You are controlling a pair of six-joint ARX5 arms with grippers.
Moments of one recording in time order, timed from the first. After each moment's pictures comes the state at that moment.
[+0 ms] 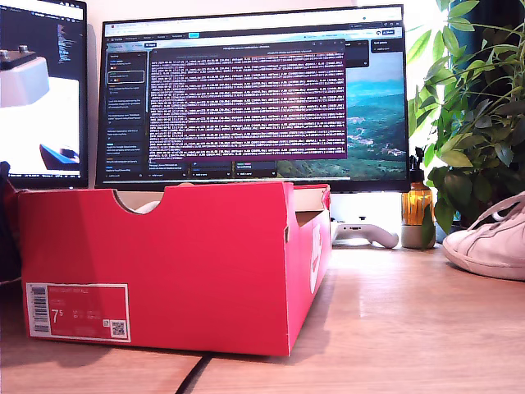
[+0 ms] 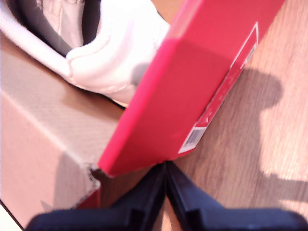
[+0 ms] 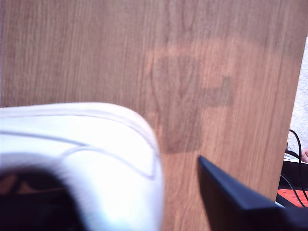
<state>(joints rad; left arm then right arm) -0.43 1.06 0.51 -0.40 0.05 0.84 -0.06 1.63 1.05 -1.02 0.29 1.31</state>
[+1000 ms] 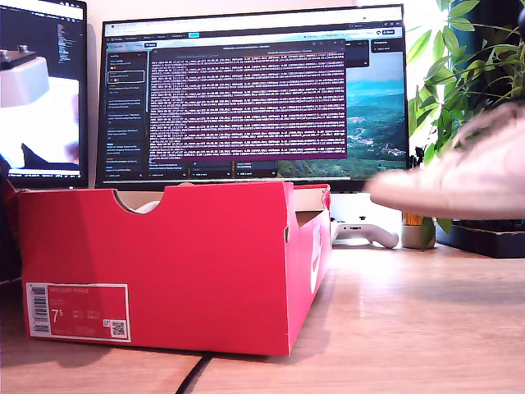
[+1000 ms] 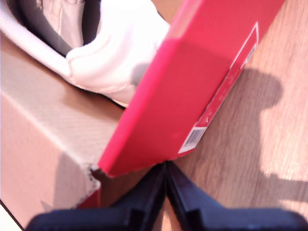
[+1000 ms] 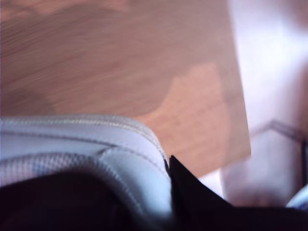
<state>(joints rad) -0.43 1.06 0.51 -0.40 0.05 0.84 -0.04 1.63 1.46 -1.36 0.27 0.19</state>
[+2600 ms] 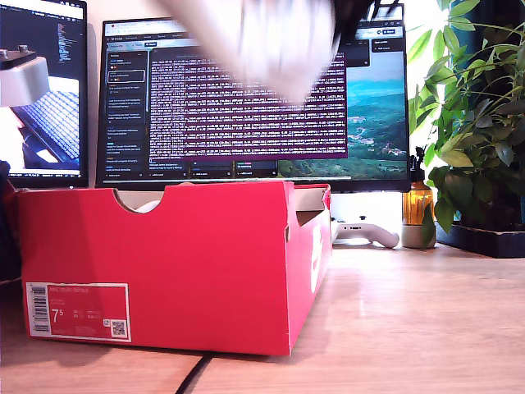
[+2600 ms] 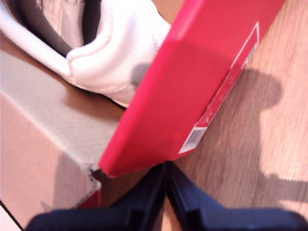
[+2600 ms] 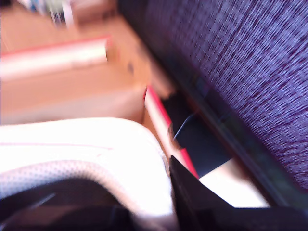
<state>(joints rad) -0.43 1.06 0.51 -0.40 0.06 0.84 0.44 1.79 1.70 -0.60 -0.25 -0.50</state>
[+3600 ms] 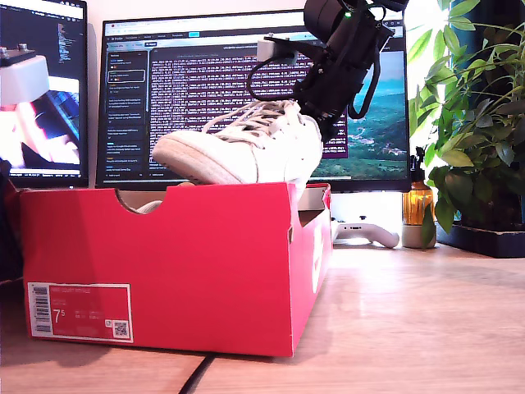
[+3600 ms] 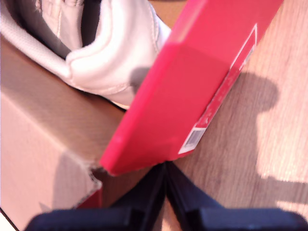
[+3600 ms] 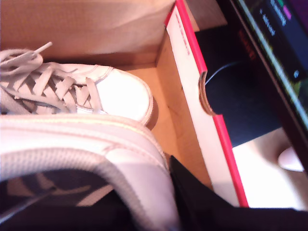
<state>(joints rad) -0.43 1.06 0.51 -0.40 0.08 0.84 0.46 1.95 1.70 -0.59 -0.17 -0.68</state>
